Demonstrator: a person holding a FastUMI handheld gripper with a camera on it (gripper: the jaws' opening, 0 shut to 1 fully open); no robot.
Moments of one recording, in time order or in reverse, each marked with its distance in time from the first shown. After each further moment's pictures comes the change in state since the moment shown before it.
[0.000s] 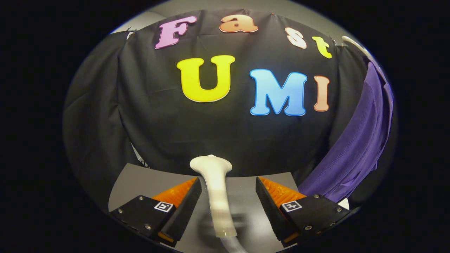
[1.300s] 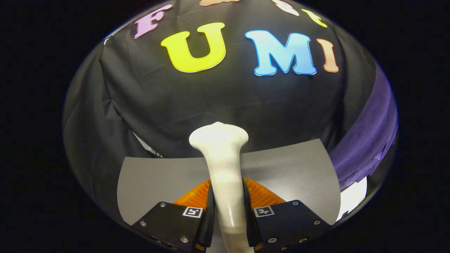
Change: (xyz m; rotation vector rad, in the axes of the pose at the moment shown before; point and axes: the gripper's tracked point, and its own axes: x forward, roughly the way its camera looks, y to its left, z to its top) arm 0.029 0.004 -0.042 0.147 0.156 0.057
